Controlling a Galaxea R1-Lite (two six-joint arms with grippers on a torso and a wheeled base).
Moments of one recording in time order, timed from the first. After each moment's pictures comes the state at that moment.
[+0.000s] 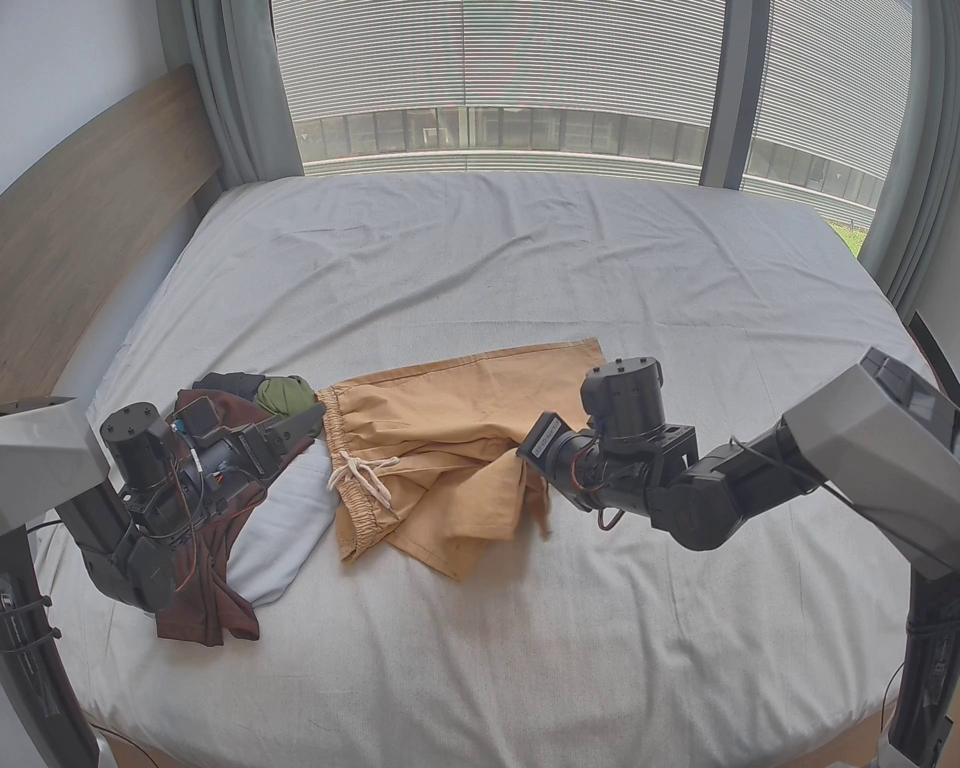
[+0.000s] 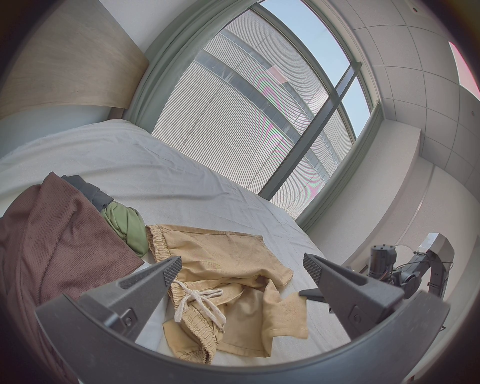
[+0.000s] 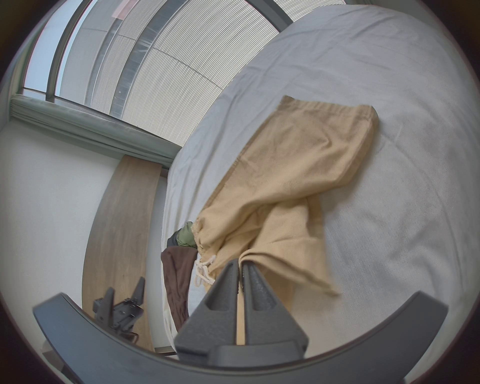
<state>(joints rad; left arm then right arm) -0.06 2.14 -0.60 -1.54 -0.48 -0.48 0.60 2.25 -1.28 -0.53 -0.03 0.99</state>
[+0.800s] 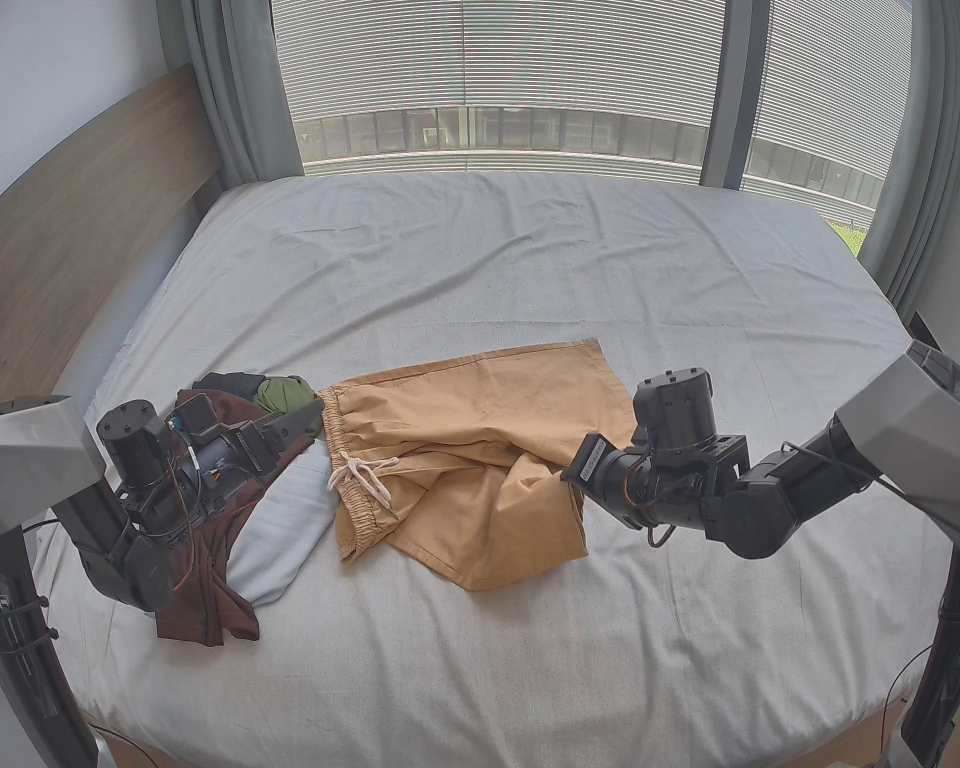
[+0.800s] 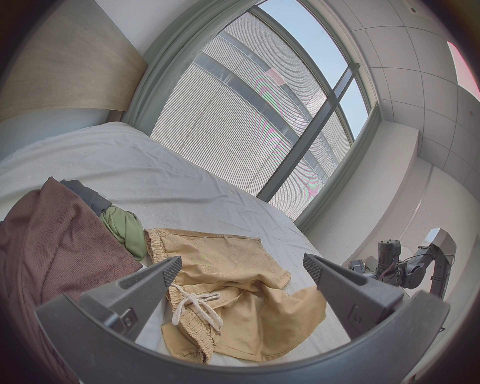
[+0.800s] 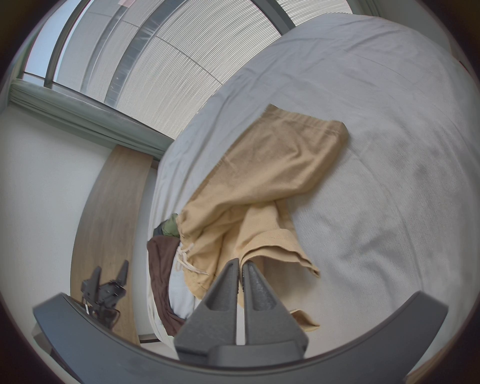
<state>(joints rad) -0.06 2.13 -0.60 -1.54 -0.48 -0.49 0.55 2.14 -1.08 -0.53 0.01 0.90</state>
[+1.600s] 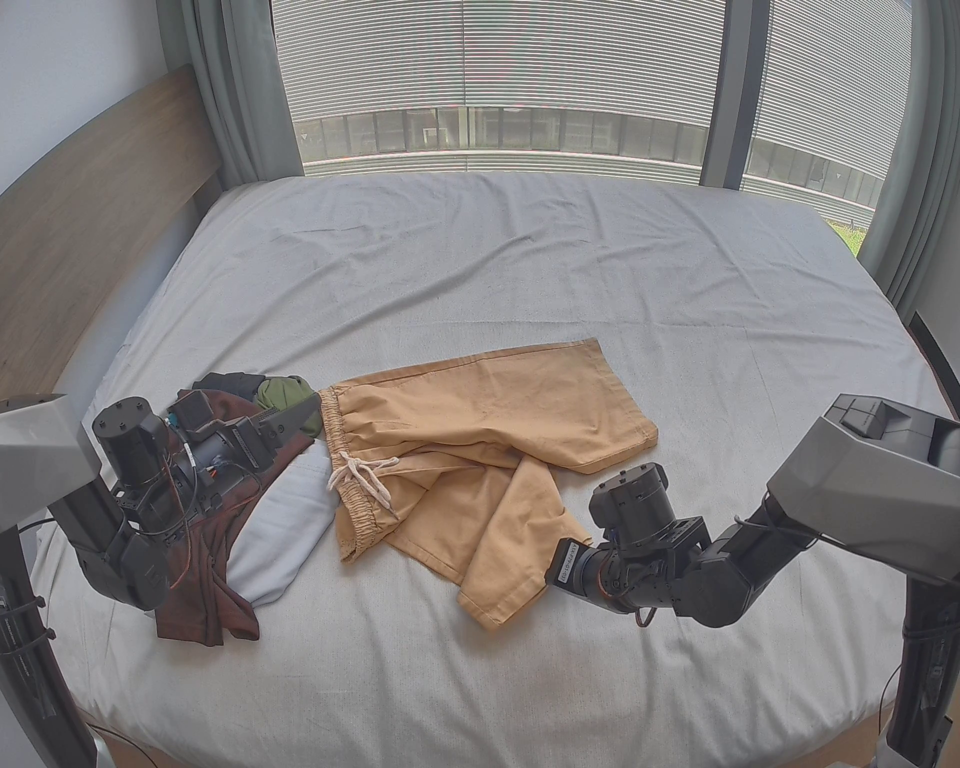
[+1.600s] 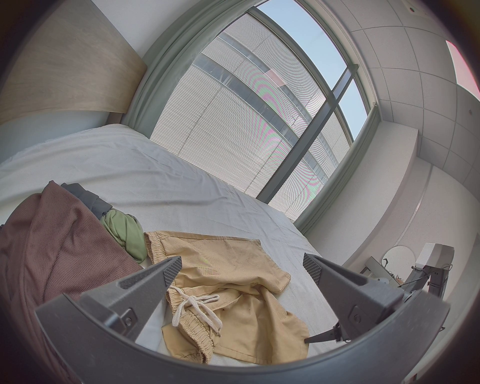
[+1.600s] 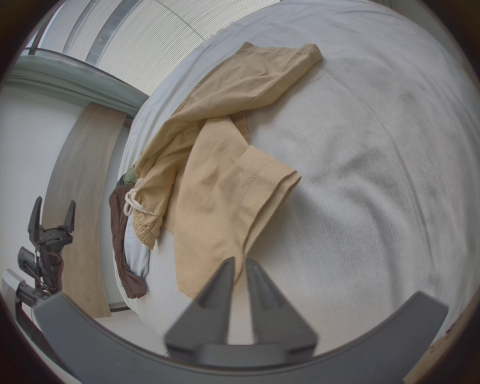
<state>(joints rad) -0.06 2.11 -0.60 -1.54 -0.48 -0.49 0.62 2.26 -0.95 -0.54 0.01 0.88</state>
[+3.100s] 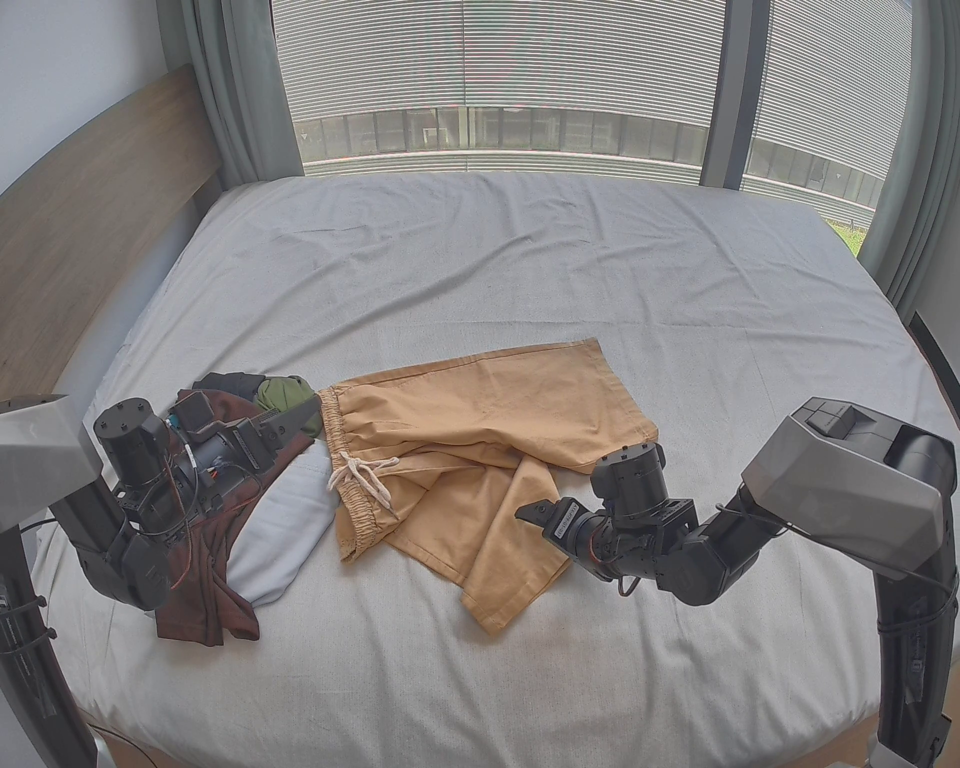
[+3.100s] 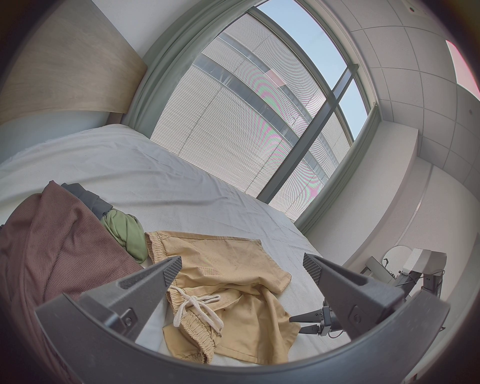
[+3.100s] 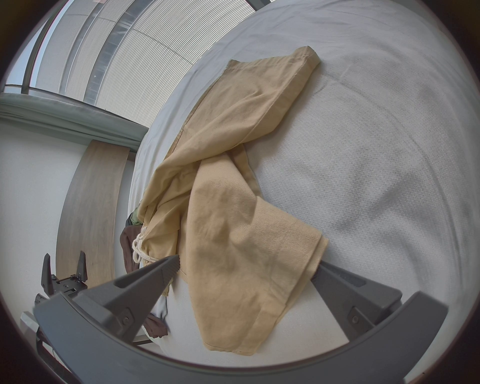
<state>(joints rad) -0.06 2.12 -0.60 -1.54 -0.48 -0.48 0.56 2.37 -1.08 -0.66 0.02 0.99</state>
